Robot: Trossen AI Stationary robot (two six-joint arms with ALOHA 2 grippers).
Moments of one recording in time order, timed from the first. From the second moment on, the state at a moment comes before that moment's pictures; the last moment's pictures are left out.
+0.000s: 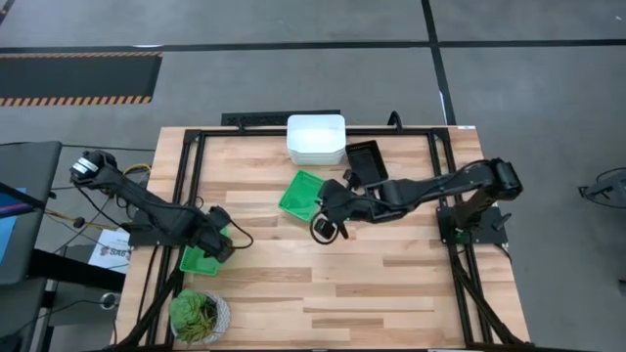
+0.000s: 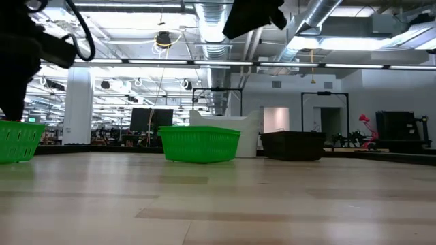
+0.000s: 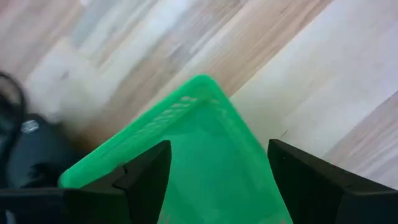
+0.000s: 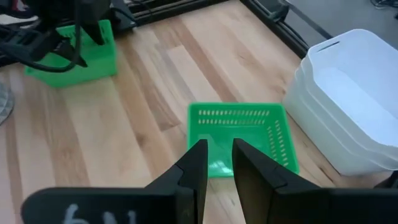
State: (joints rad) left arm -0.49 1.12 0.68 -1.10 -0.17 -1.29; right arm 0.18 1.66 1.47 -0.58 0.53 0.46
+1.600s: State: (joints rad) left arm -0.21 1.01 1.14 -0.78 -0.08 -0.67; right arm 0.23 1.83 1.47 -0.41 0.40 0.19
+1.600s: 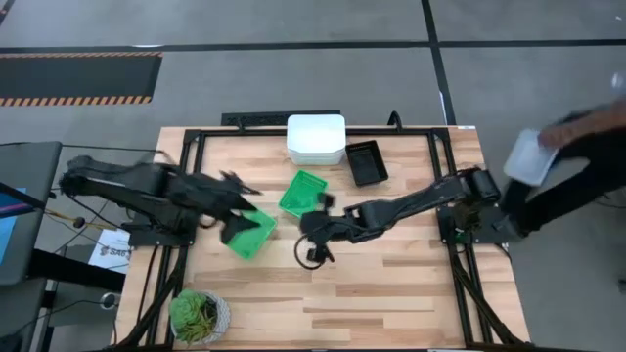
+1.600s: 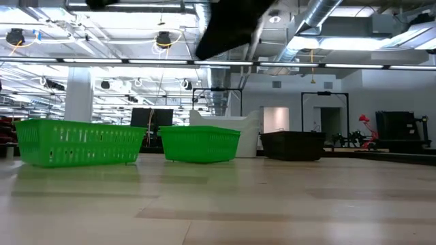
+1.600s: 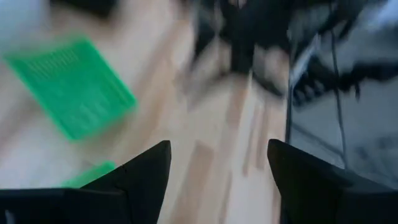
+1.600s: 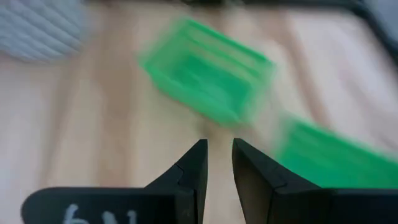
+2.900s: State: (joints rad) left arm -0.35 0.86 1.23 -0.93 -0.42 -0.75; right arm 0.11 2.59 2.24 -0.49 0.03 -0.37
